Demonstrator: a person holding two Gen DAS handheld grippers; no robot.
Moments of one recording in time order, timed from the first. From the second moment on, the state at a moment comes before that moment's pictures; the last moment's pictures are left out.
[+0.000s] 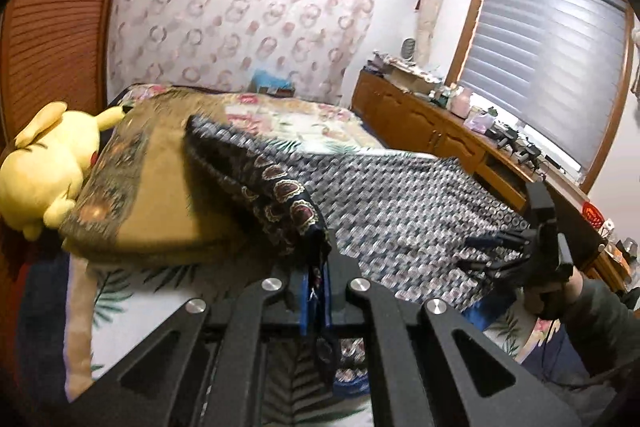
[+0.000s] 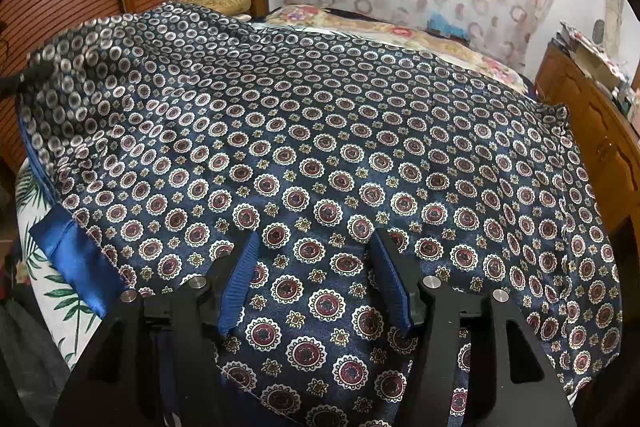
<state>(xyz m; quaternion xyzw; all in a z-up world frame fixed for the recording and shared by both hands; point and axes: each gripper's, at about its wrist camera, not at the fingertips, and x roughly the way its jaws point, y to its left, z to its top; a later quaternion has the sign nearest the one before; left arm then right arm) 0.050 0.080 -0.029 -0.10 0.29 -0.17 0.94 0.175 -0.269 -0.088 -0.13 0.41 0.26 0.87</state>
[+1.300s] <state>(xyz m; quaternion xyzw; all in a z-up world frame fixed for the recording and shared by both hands) 0.125 -0.144 0.021 0.04 0.31 -0.34 0.89 0.130 -0.382 -0.017 -0.04 0.33 0.20 0.92</state>
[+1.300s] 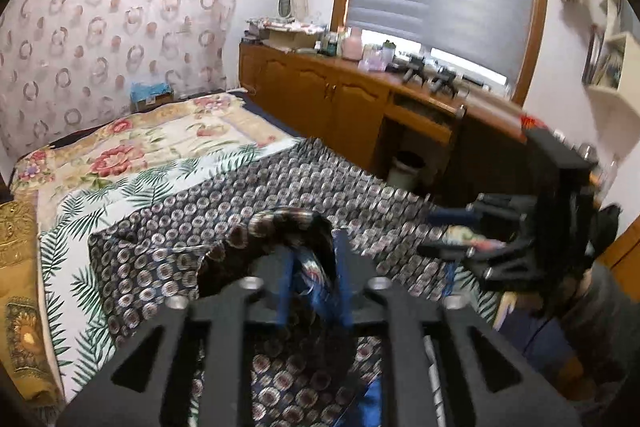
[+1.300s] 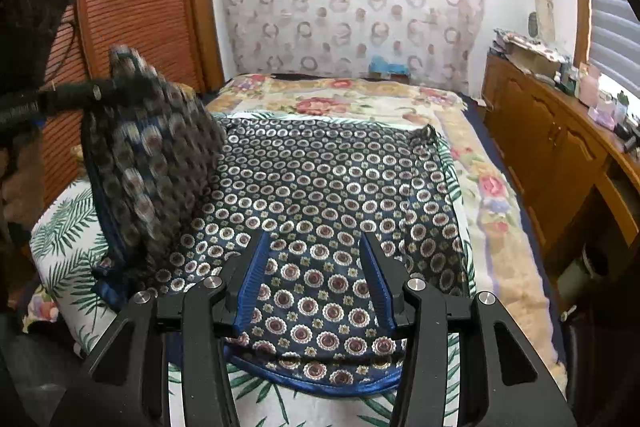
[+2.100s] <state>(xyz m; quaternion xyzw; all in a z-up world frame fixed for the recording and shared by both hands) 0.095 -0.106 -0.015 0.06 0.36 -0.31 0.88 0.140 -0.356 -0.009 -0.05 0.33 0.22 0.92</state>
